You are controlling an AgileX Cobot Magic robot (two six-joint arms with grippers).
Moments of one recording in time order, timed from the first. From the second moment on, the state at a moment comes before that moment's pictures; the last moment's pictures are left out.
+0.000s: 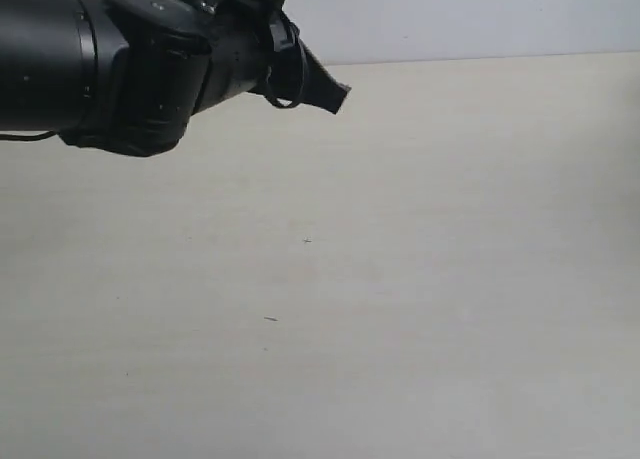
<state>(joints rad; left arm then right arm) -0.72 1.75 -1.14 -1.49 -0.48 1.61 0.38 0.00 -0.19 0.47 0.38 -0.49</state>
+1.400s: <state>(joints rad) -0.72 1.25 -0.05 0.07 -1.21 -0.06 0.38 0.00 -0.19 0.47 0.38 -0.49</state>
